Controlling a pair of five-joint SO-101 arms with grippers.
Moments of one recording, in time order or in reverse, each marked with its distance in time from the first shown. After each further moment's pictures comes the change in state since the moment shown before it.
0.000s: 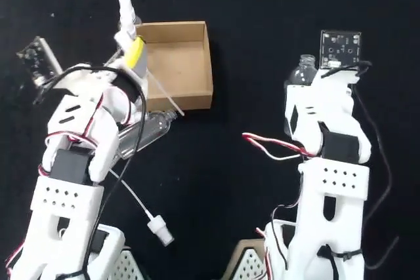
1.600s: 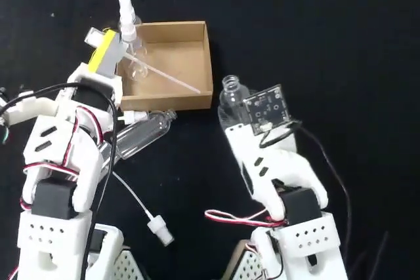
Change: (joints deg) left arm -3.0 -13.1 1.6 0.0 23.2; right arm -25.6 -30.1 25.8 -9.1 3.4
